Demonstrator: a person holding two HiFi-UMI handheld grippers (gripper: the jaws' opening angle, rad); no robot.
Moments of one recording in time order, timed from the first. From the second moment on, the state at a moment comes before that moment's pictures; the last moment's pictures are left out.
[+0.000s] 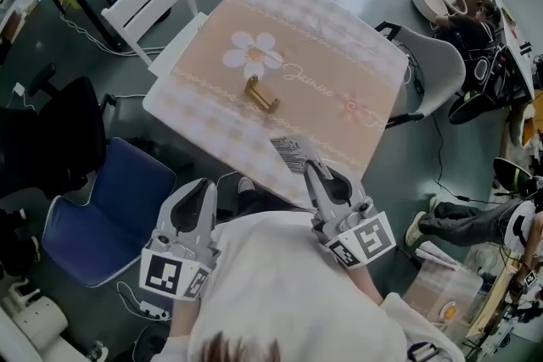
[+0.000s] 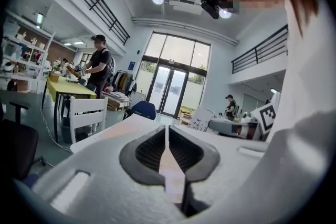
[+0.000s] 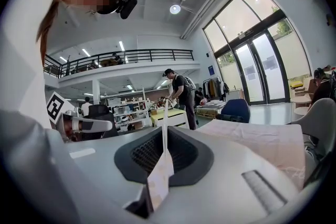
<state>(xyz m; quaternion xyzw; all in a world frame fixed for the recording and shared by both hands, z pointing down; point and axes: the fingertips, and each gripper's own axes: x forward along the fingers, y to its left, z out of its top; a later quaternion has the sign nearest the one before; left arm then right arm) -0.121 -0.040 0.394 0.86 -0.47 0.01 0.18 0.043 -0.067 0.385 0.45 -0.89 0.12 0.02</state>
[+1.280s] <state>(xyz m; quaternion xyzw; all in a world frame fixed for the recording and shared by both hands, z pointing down) -0.154 -0.041 0.367 0.83 -0.54 -0.01 0.14 0.033 -0.060 0.373 0.42 -0.90 0.11 0.01</state>
